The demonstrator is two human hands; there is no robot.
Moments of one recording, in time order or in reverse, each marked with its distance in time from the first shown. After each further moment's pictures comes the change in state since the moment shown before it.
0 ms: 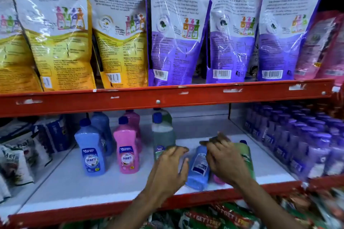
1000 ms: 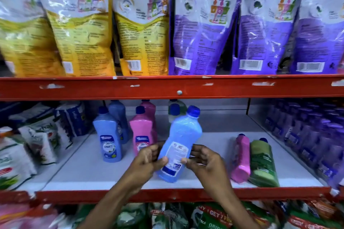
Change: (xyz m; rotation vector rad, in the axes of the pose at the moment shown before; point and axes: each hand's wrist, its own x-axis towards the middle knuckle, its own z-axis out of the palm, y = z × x) left_hand -0.030 -0.073 -0.054 -1.018 -0.162 -0.469; right_hand 0.006 -0.104 0.014 1.216 -0.065 0.536
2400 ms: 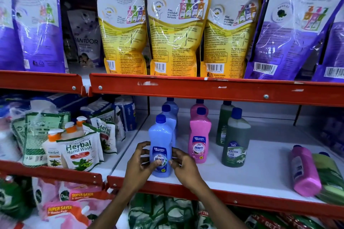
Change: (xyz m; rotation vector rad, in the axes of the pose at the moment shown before) left_hand -0.069 -0.048 -0.187 0.354 0.488 0.135; right_hand 0.034 0.025 0.231 -0.106 -0.316 -0.051
